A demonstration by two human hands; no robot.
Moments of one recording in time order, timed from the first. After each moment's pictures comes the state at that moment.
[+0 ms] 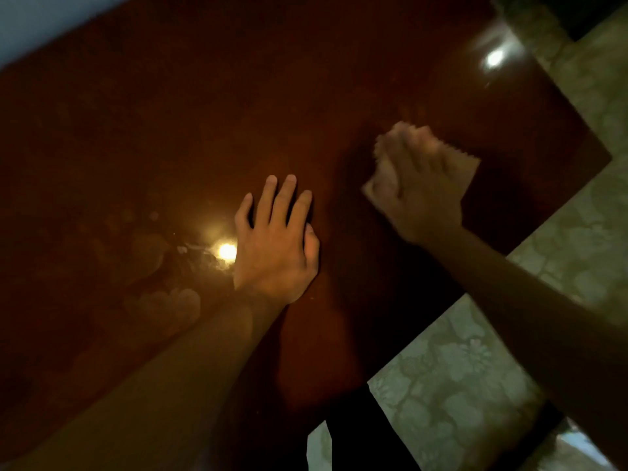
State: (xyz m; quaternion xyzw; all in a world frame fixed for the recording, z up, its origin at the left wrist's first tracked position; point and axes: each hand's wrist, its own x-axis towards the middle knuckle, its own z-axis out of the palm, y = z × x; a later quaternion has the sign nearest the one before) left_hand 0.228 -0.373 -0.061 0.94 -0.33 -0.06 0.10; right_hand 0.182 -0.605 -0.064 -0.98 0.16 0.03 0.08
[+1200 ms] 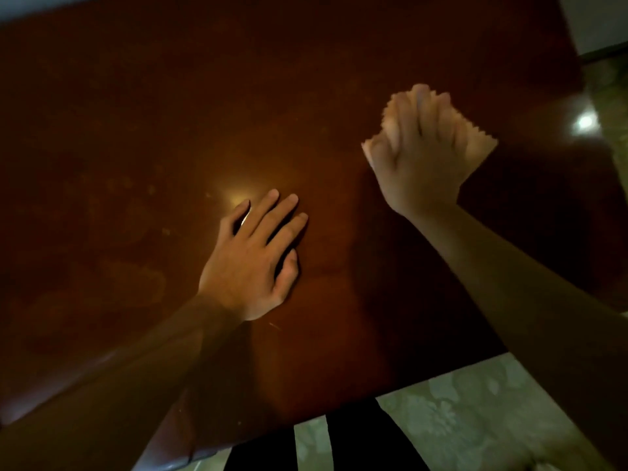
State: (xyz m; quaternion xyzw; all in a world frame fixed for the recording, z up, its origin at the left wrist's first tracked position) left_hand 0.229 -0.373 -0.067 0.95 -0.31 -0.04 0.10; right_hand 0.300 -0.635 -0.066 -0.99 0.09 -0.02 0.06
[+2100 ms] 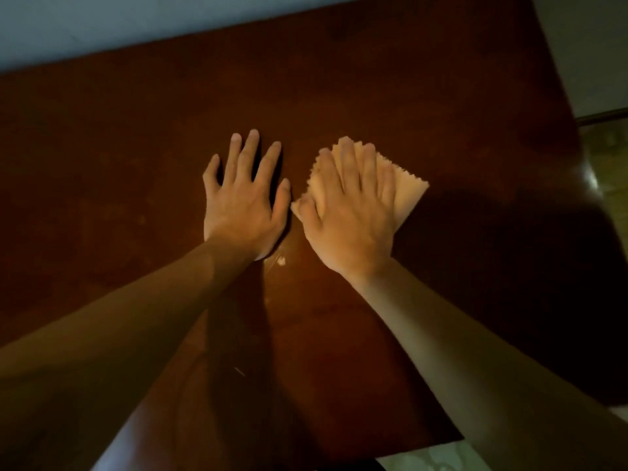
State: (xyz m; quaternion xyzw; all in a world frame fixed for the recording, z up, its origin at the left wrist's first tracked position) left_hand 0.332 -0.424 -0.067 1.00 -0.07 -0.06 0.04; right_hand 0.304 -0.588 -0.064 -1.00 -0.03 0.02 0.07
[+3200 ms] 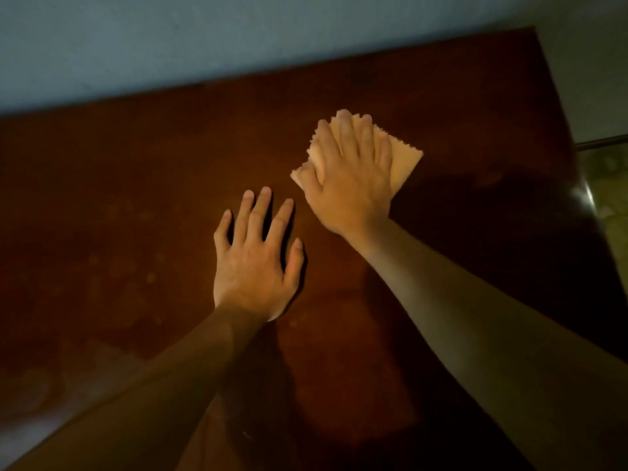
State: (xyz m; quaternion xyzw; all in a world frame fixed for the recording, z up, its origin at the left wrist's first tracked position) left_hand 0.333 -0.425 -0.066 0.99 -0.06 -0.04 0.07; right_hand 0.427 -0.578 -0.060 -1.00 -0.05 0.00 0.06
